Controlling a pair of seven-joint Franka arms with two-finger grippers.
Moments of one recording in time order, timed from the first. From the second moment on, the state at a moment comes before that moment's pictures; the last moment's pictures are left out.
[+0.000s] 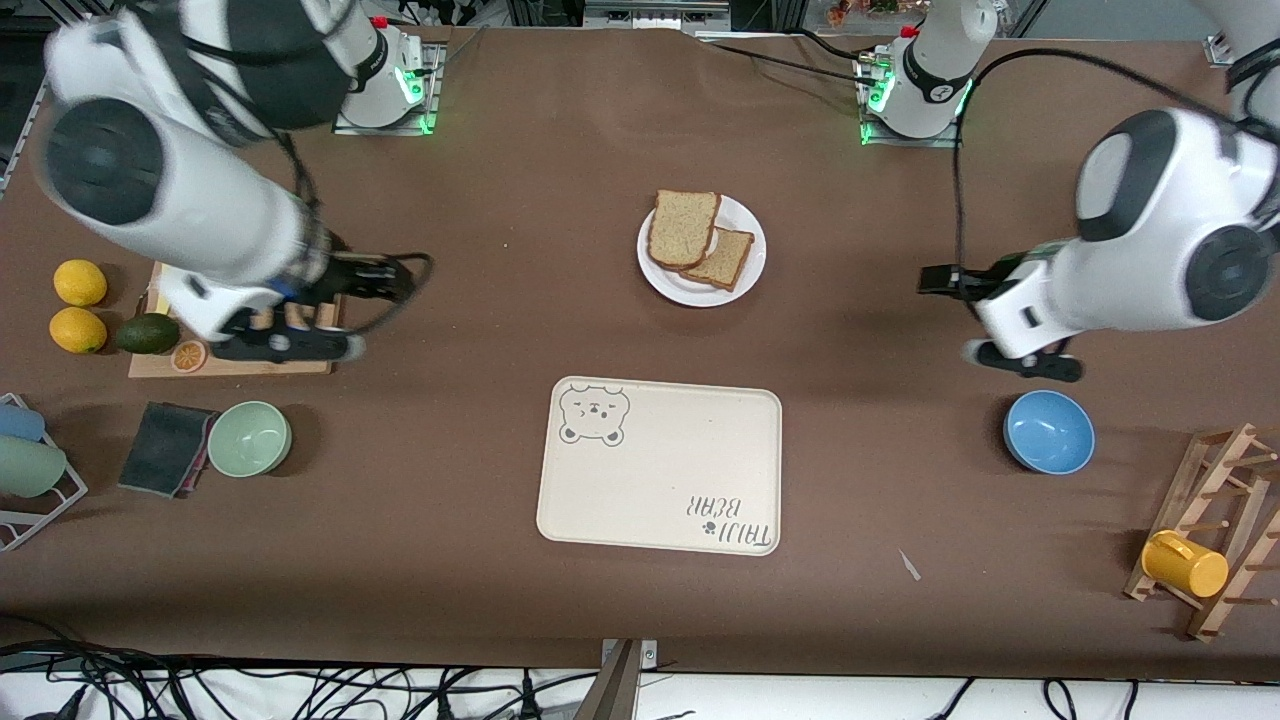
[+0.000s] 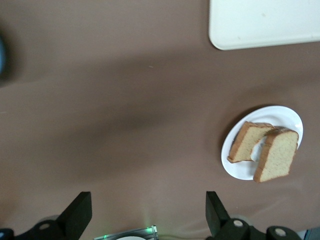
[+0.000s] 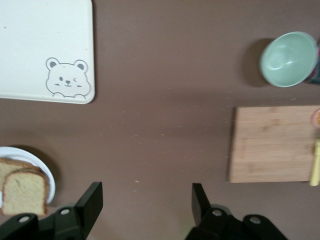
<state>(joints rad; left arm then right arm) -0.06 0.31 -0.13 -1.61 -0.16 1.52 0.01 0.27 0.38 0.04 -1.17 0.03 1.38 0.29</state>
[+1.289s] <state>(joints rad) -0.16 0.53 -0.18 -2.12 -0.86 2.02 0.78 0.01 0.12 0.05 -1.47 0.03 1.48 0.02</state>
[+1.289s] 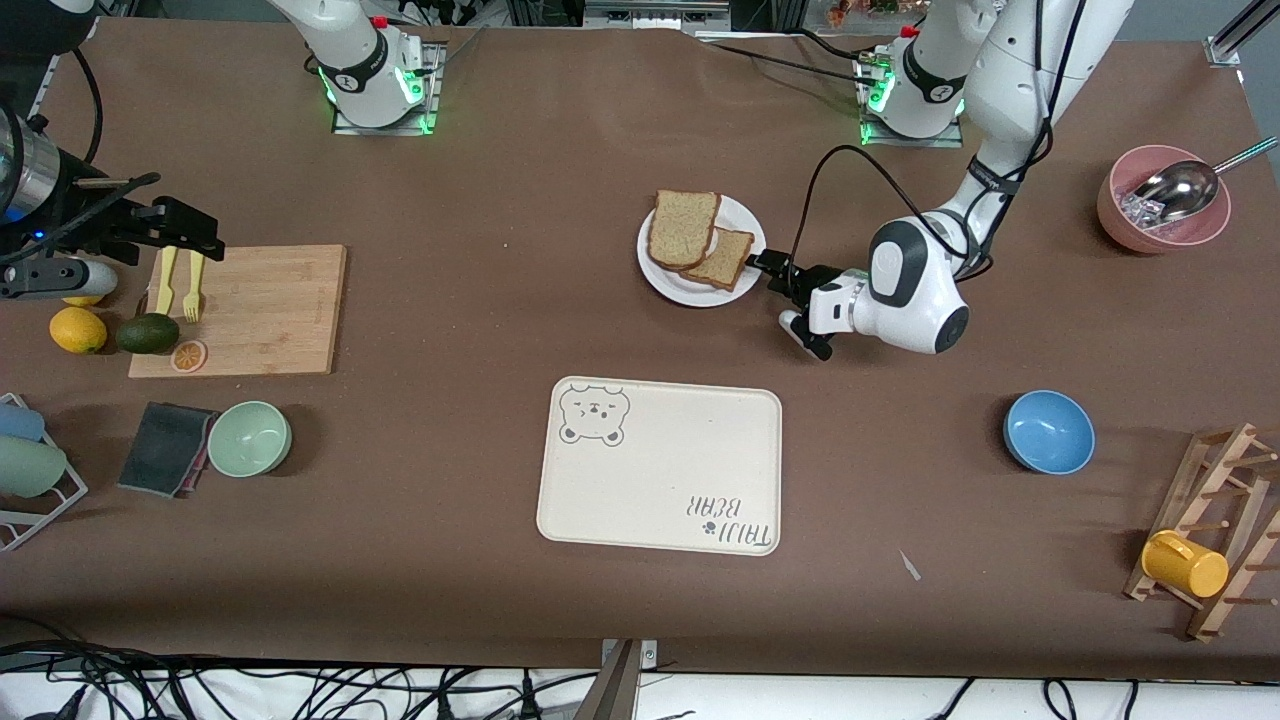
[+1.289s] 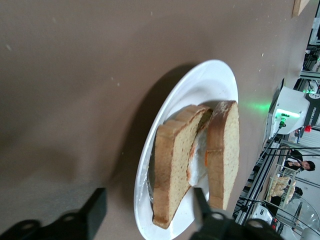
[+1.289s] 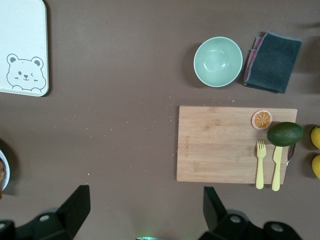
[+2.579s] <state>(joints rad) -0.19 0.55 -0.19 -2.15 -0.90 2.10 0.81 0.04 0.14 0.06 -1.48 -0.05 1.49 0.02</state>
